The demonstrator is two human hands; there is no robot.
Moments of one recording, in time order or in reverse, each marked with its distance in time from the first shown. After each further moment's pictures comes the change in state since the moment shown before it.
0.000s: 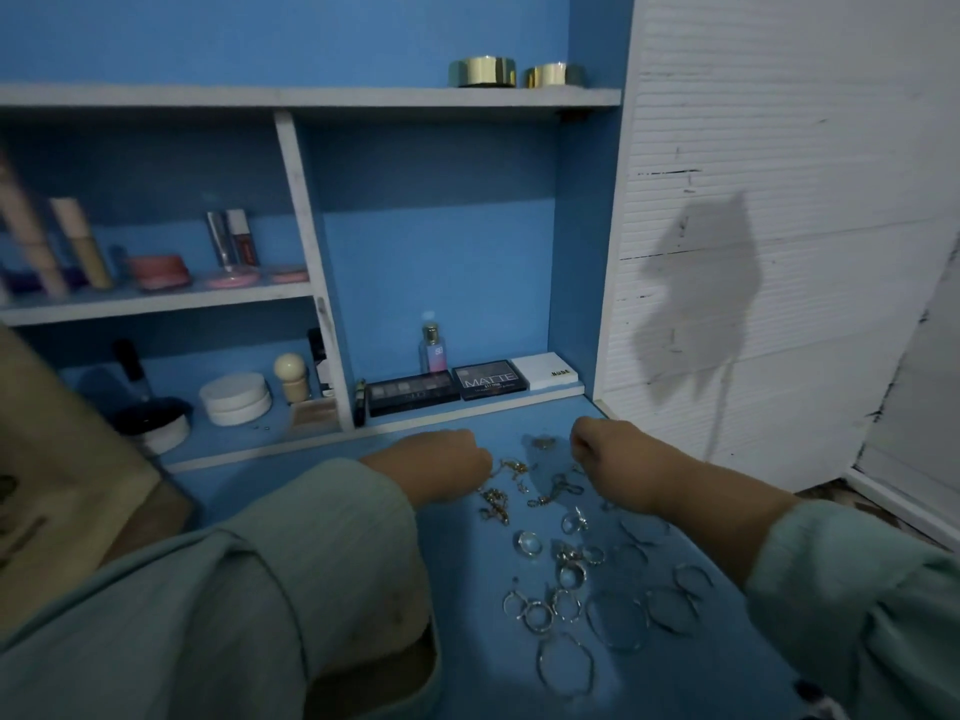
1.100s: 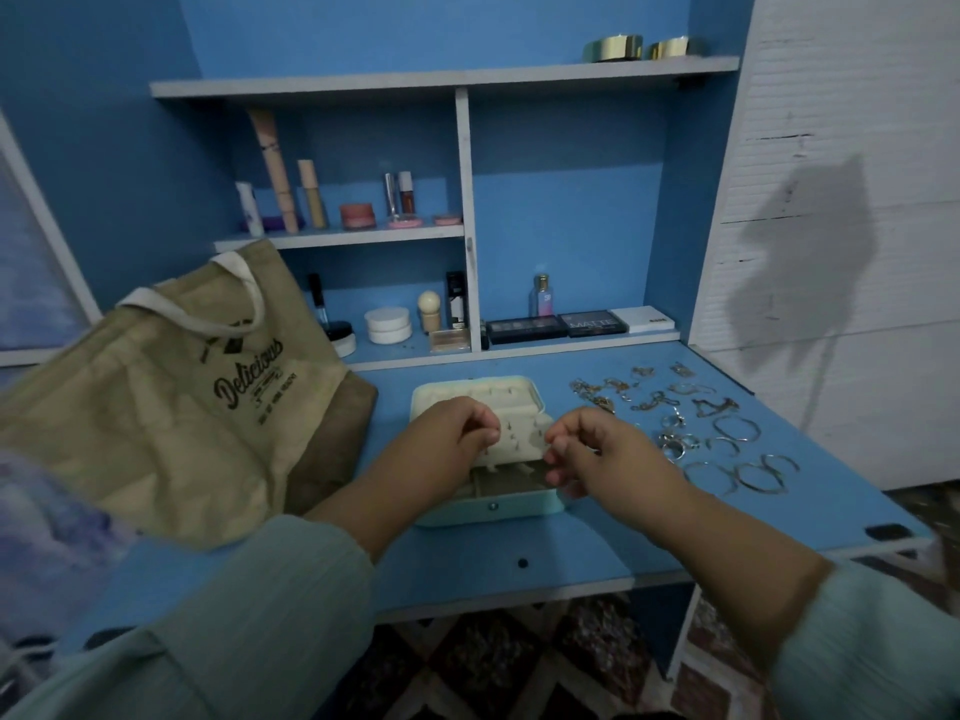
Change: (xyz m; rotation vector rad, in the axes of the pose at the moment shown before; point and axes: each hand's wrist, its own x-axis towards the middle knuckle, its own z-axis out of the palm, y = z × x) left_hand -0.182 -0.096 0.047 -0.457 0.470 0.142; right_hand -0.123 -0.141 0.075 0.965 0.061 -0.139
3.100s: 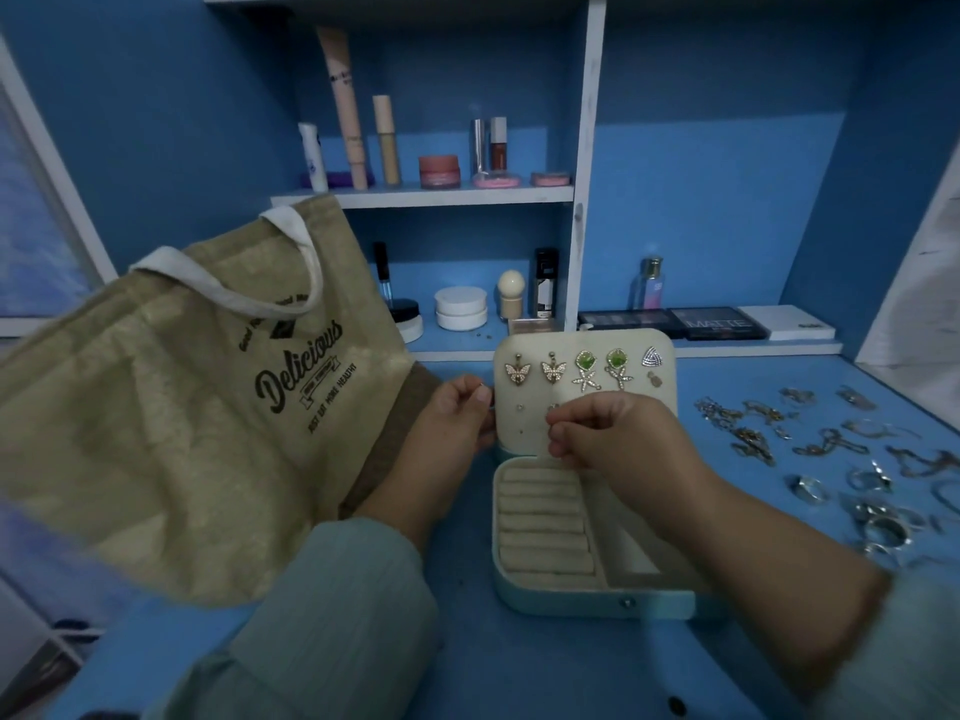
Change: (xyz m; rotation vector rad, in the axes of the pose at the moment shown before) left_hand 0.064 -0.103 -0.003 -0.920 0.278 -0.286; right_hand 0.101 -0.005 0.076 0.055 0.000 0.097
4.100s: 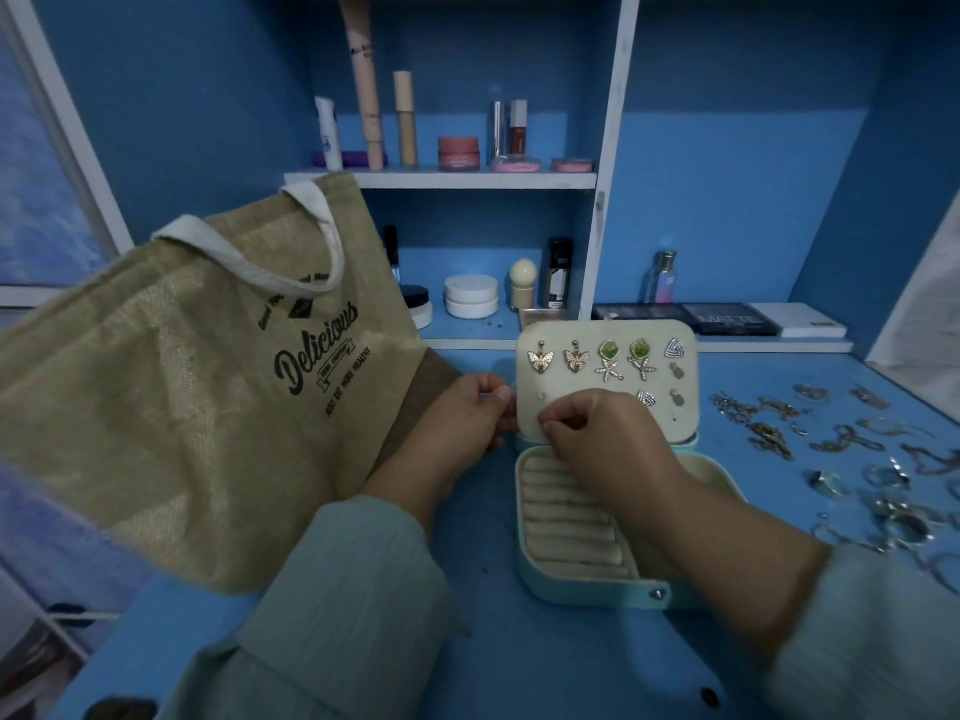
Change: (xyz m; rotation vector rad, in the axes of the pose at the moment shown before) left_hand 0.000 0.012 -0.012 0.286 -0.082 -0.106; right_hand 0.015 0.014 0.027 -0.552 0.111 -0.224
